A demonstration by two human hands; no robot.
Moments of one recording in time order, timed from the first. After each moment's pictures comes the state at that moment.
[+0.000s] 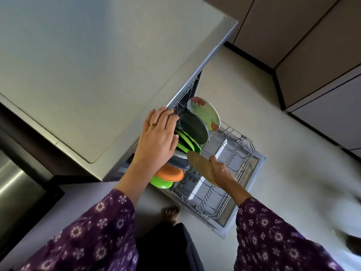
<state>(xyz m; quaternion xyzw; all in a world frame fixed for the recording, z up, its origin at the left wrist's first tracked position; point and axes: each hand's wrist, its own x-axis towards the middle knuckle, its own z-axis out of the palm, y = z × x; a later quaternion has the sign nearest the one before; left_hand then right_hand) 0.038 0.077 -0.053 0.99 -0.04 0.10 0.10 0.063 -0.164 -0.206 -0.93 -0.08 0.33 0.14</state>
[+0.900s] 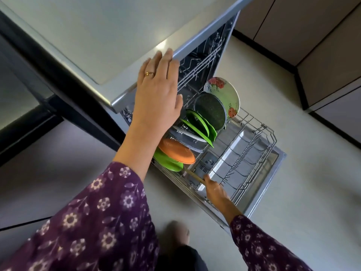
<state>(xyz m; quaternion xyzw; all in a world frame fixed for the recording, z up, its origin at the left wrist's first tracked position) -0.023 0.084 -0.080 0.98 0.06 0.18 0.01 -0.078 -0.163 -0.350 -0.92 -0.17 0.35 0.08</state>
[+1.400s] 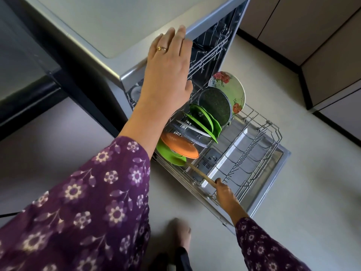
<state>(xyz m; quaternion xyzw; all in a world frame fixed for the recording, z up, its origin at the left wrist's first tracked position) -0.024 0.088 -0.082 0.98 0.03 0.17 -0.03 -0.099 -0.194 -0.387 -0.93 -0.11 0.35 0.08</state>
